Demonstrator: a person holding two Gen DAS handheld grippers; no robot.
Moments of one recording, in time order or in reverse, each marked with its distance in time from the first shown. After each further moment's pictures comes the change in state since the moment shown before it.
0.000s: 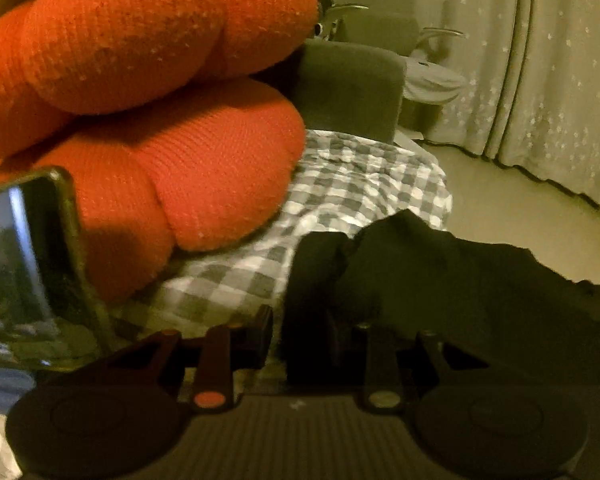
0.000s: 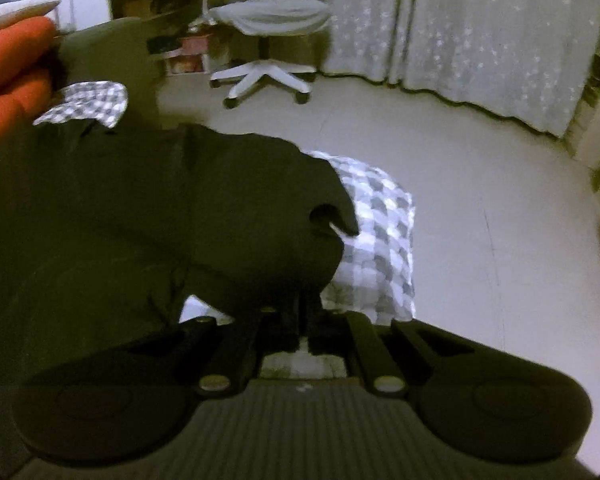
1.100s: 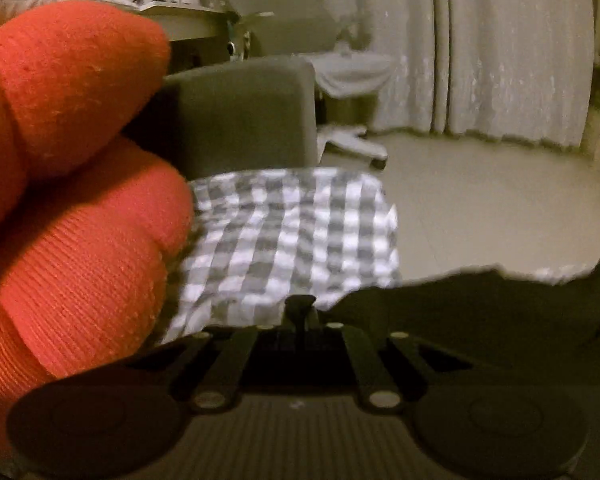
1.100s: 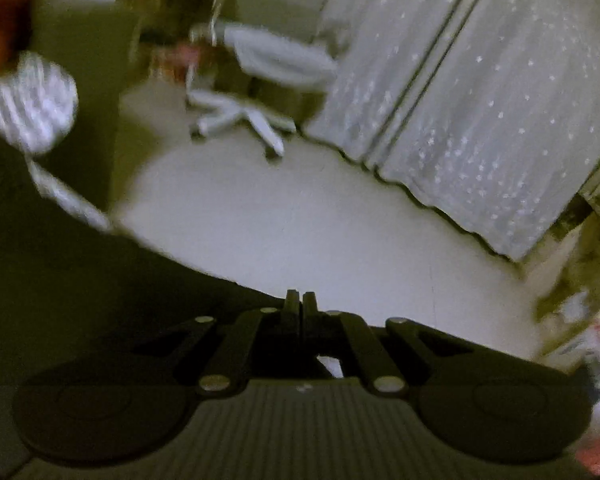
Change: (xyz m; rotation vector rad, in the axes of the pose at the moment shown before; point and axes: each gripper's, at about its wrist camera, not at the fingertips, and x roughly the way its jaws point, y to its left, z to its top) left arm 0.058 -0.076 0.032 0.249 -0.030 -0.083; right arm 0.118 0.040 0.091 -0.306 -0.120 -0.290
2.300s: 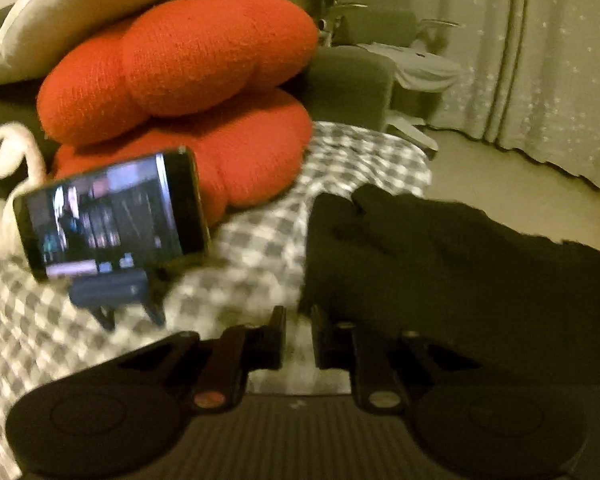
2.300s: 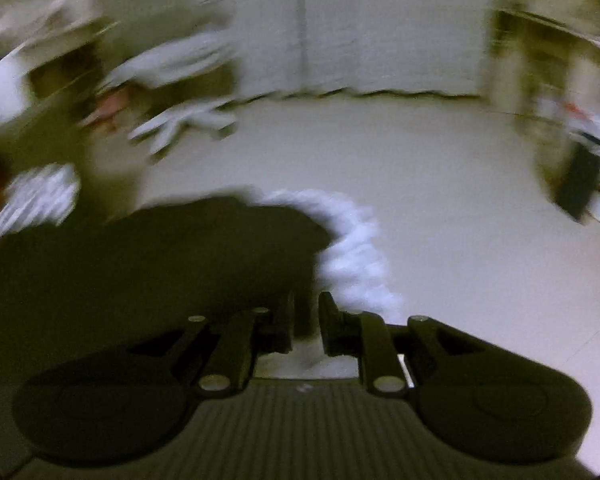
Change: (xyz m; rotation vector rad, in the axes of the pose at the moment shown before) left arm -0.171 0.043 -0.080 -0.249 0.103 0.073; right arm -0.149 -0.019 -0.061 0.529 0.137 0.113
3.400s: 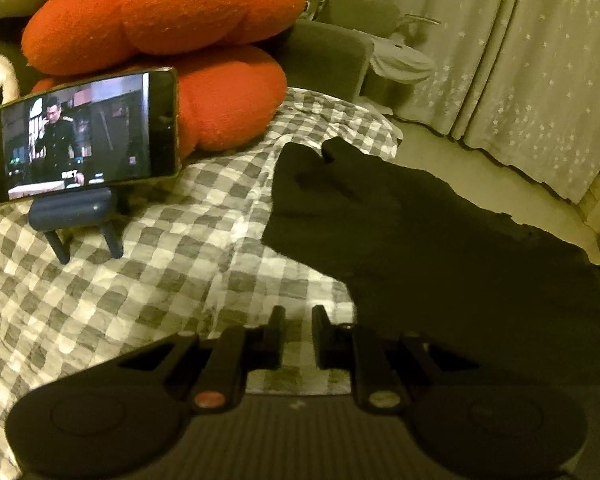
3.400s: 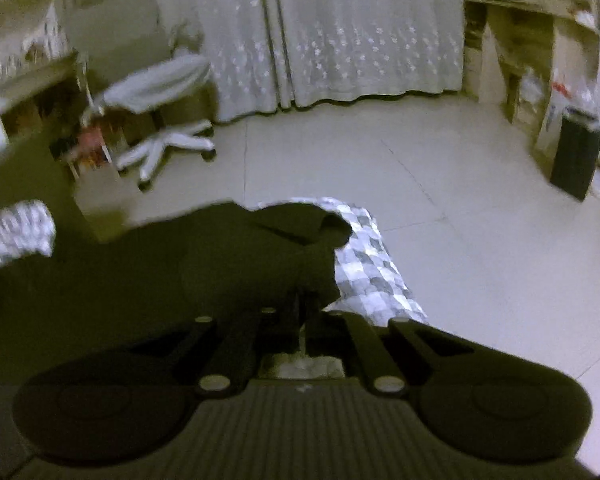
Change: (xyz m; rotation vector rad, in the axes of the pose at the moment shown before) left arm 0.009 0.011 -0.026 -0.076 0.040 -0.136; right arm 0.065 -0.004 -0.001 0.131 -0.094 -0.092
